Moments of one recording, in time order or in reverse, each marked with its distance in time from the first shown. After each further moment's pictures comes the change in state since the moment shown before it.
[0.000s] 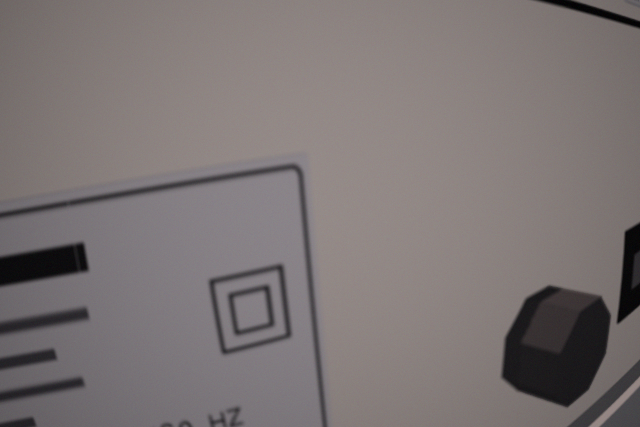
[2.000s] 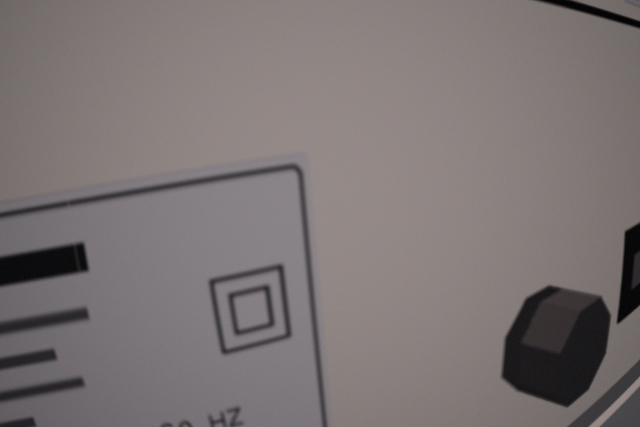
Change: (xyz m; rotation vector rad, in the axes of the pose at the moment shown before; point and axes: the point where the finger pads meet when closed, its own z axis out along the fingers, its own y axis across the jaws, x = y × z) arm -0.085 0.094 -0.007 0.248 0.280 1.424
